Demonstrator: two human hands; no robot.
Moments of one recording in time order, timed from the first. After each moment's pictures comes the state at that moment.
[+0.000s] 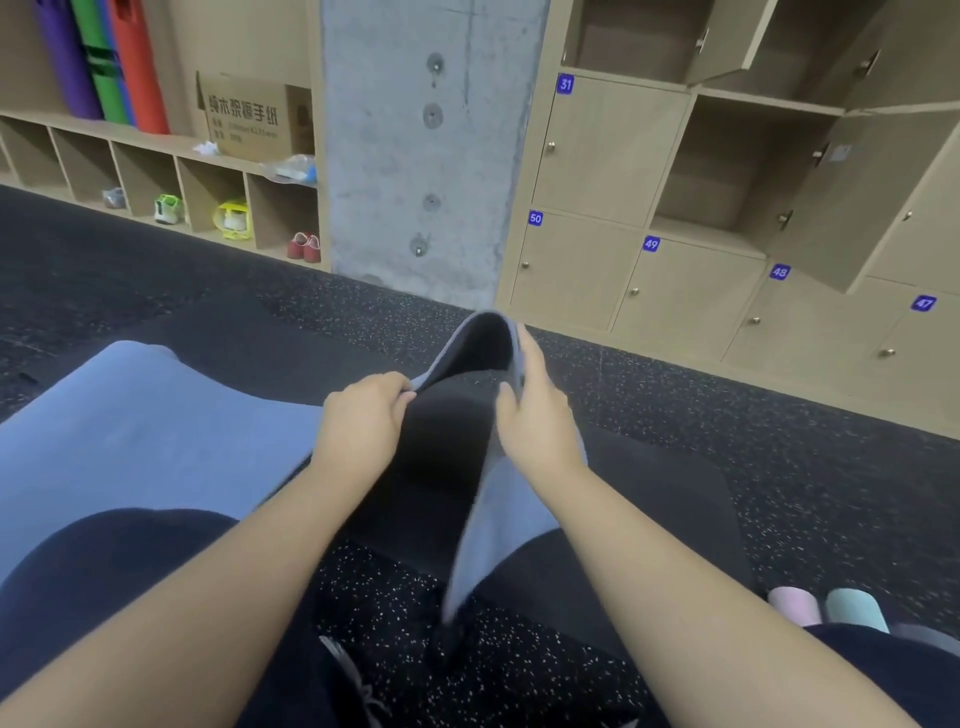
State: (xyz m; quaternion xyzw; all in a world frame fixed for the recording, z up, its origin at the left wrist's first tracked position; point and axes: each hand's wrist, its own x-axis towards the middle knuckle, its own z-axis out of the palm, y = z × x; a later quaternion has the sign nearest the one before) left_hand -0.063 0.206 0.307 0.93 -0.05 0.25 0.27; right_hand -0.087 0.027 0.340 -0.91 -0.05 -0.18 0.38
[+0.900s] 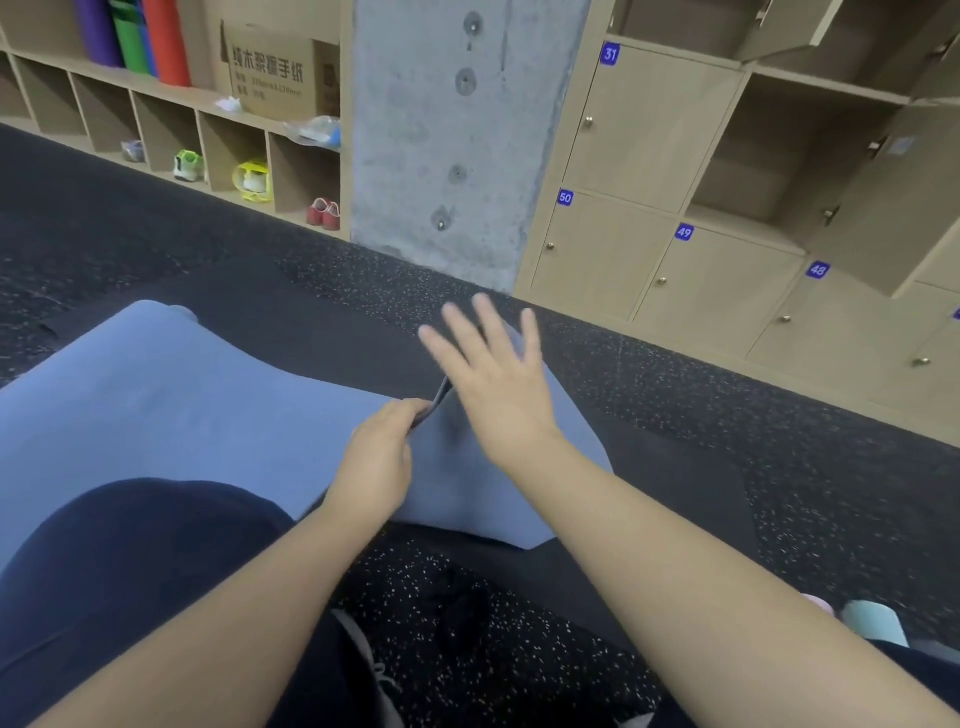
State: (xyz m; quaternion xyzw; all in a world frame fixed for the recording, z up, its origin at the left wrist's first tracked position) left_hand -0.079 0.221 0.246 0.90 -0.06 0.17 0.40; right_hand -0.057 0.082 0.325 -0.92 -0.19 -0.29 -0.18
